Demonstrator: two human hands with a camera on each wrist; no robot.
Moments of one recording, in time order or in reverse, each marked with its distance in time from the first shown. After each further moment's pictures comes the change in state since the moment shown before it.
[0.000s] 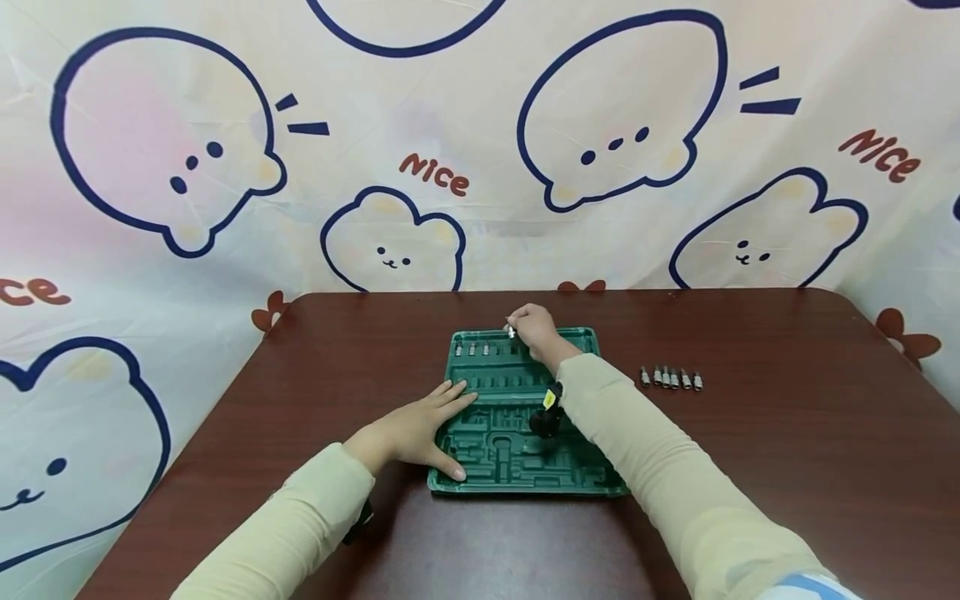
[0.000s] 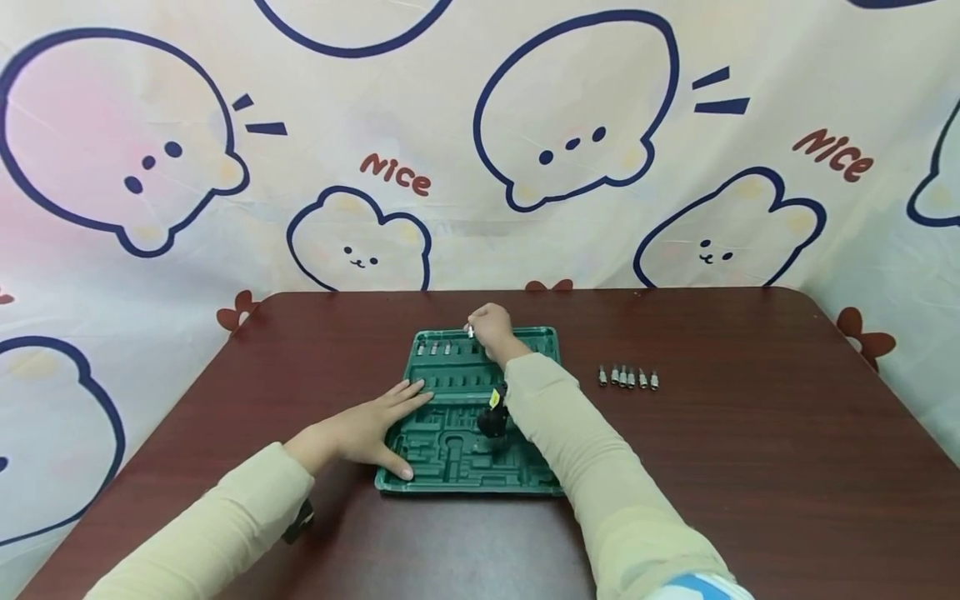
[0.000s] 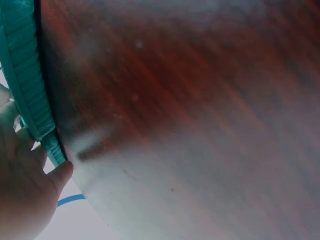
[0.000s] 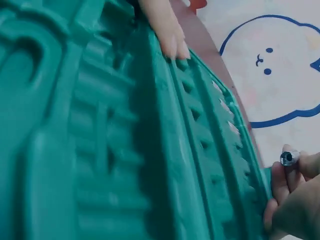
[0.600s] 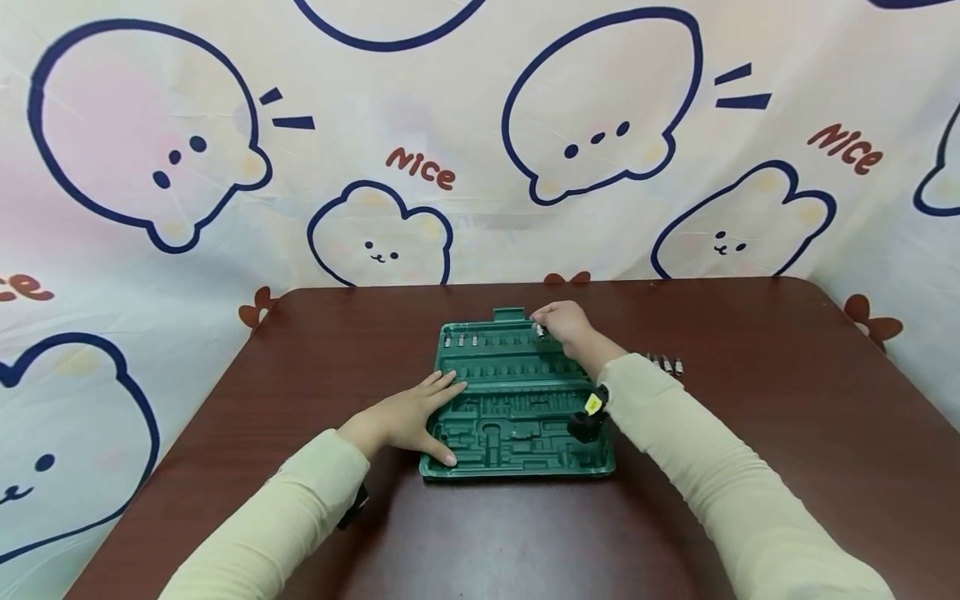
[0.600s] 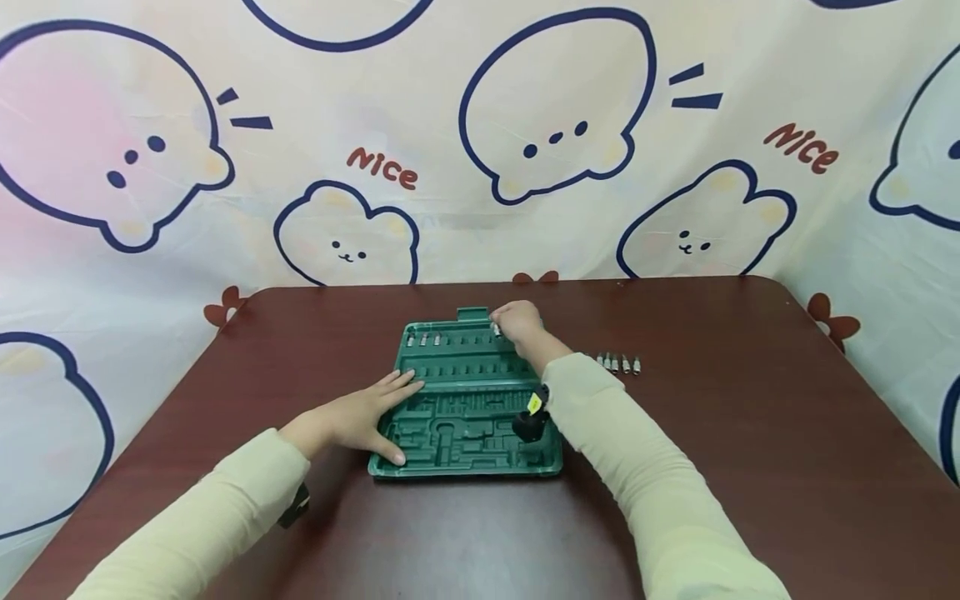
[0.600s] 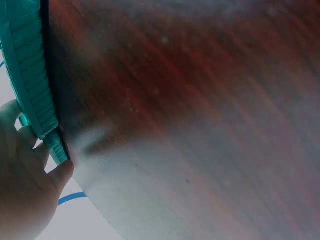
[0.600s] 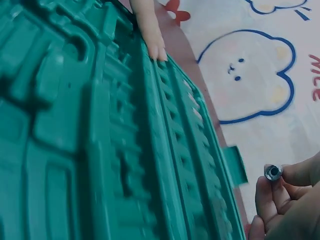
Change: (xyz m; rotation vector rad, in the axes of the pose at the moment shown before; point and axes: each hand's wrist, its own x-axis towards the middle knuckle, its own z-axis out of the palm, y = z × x) left_hand 0.001 0.003 -0.005 0.013 -0.039 -0.015; right_hand -0.046 -0.006 -0.058 -0.070 0.018 0.071
